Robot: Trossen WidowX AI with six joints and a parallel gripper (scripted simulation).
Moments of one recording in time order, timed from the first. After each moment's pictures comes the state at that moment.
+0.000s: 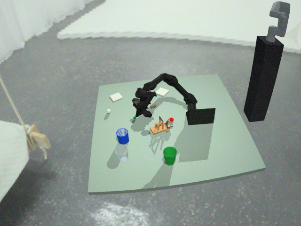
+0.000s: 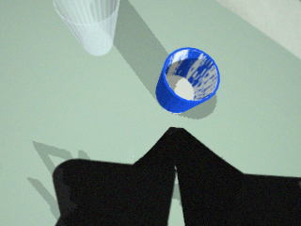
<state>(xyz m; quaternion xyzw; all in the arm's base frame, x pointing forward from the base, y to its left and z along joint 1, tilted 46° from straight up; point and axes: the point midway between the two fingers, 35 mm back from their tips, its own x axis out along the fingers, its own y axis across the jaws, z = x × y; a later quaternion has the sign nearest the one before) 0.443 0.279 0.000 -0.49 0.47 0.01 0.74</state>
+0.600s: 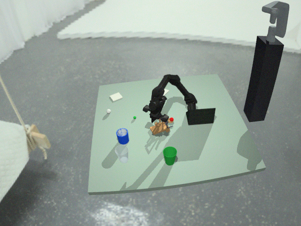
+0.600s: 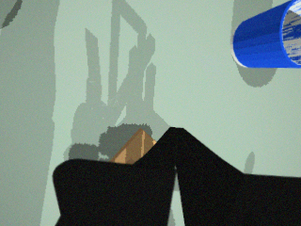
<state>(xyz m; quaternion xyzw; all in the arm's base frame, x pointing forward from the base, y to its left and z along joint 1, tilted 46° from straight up) 0.338 0.251 -0.049 -0.65 0.55 0.11 0.51</state>
